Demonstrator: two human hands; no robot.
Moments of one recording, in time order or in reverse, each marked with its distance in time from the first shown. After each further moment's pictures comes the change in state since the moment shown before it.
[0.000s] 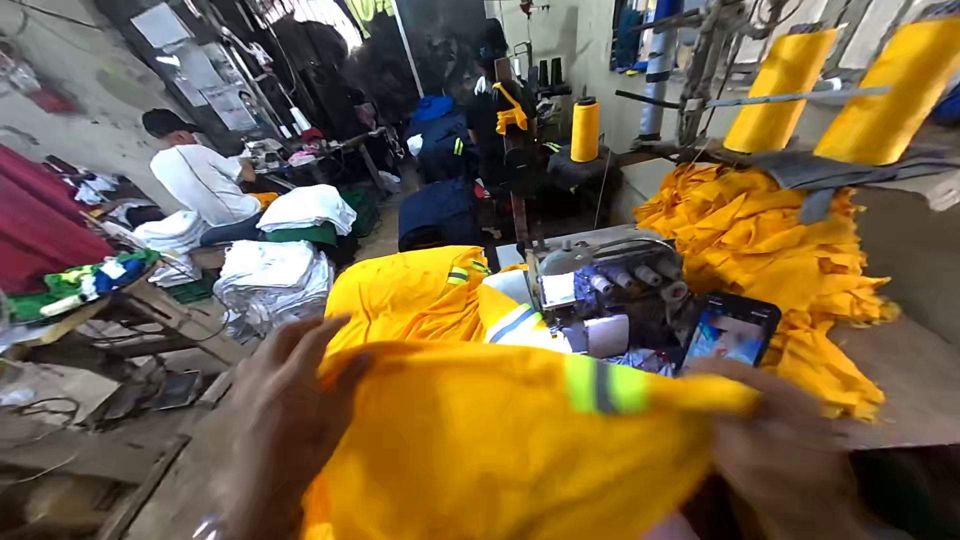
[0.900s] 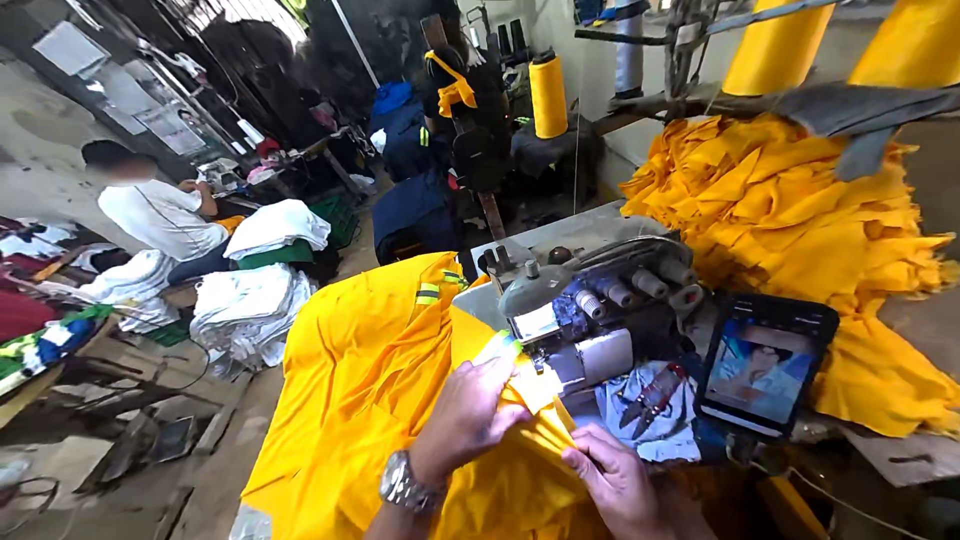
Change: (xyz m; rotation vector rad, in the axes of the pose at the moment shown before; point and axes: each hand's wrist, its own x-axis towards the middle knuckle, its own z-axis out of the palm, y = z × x) left_hand 0.061 0.050 0.213 -0.385 -0.604 0.285; right_hand -0.092 0.131 0.131 0.227 0.023 0.334
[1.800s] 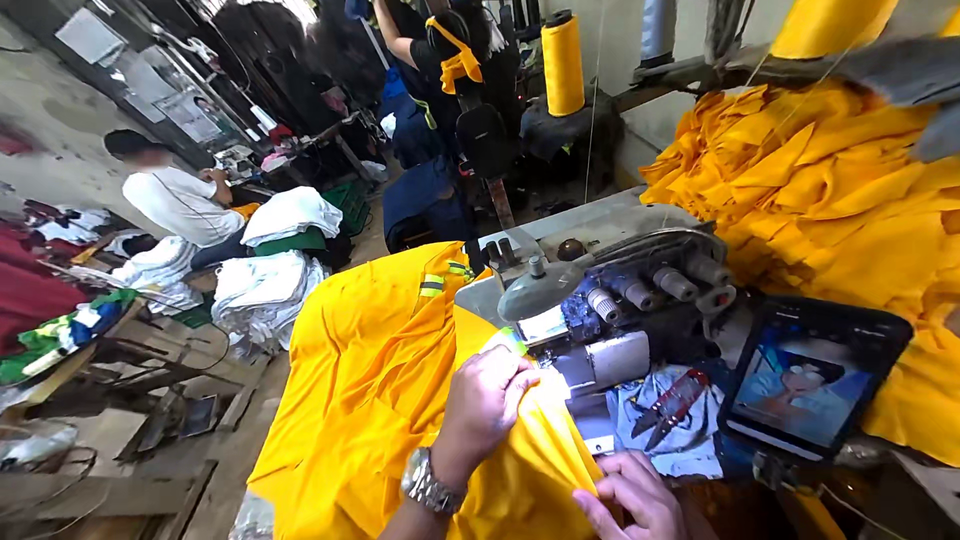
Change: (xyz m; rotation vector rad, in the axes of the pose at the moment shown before) left_hand 0.012 0.000 0.028 -0.041 0.318 -0.039; right_hand -0.022 -0.025 -0.019 -0.221 -0.021 0.070
